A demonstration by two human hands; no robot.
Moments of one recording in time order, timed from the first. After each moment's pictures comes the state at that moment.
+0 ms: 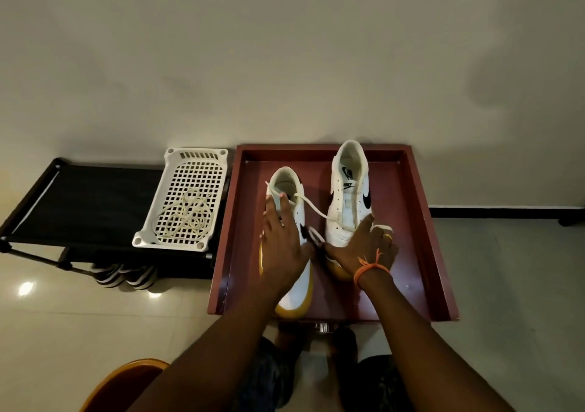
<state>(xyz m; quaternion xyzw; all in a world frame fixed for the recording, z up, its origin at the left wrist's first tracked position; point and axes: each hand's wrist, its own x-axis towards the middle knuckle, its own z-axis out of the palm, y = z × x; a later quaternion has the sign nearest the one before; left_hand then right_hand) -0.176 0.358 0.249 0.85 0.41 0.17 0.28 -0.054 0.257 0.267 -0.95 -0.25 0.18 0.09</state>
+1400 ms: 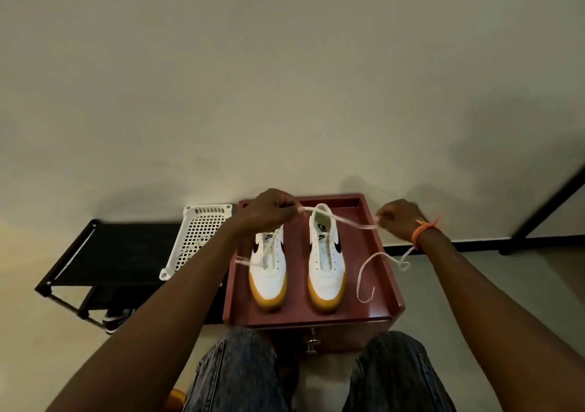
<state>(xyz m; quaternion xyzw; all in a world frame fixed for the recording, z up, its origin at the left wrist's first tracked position) -0.217 0.358 0.508 0.84 0.21 0.06 0.50 0.025 0.157 0.457 -0.89 -0.37 0.15 0.22</state>
